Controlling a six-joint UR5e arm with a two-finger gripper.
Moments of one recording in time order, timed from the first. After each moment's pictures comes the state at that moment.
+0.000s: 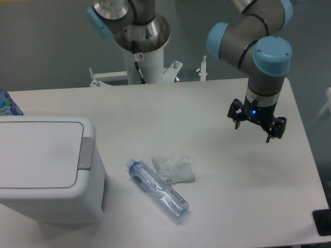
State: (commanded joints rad) arm 2.72 -1.91 -1.61 -1.02 1.56 1.31
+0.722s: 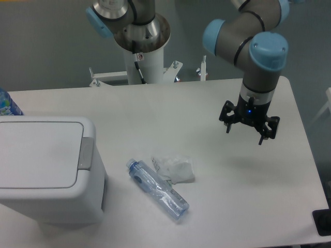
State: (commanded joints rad) arm 2.72 -1.85 -1.63 -1.02 1.23 0.95
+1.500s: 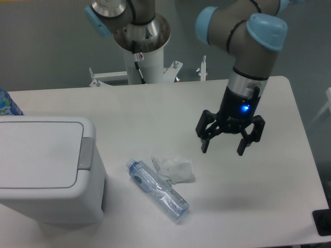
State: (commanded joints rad) arm 2.58 -1.85 -1.45 -1.00 1.07 0.28
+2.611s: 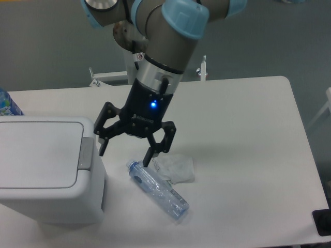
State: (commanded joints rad) arm 2.36 -1.80 -1.47 -1.00 0.95 0.23
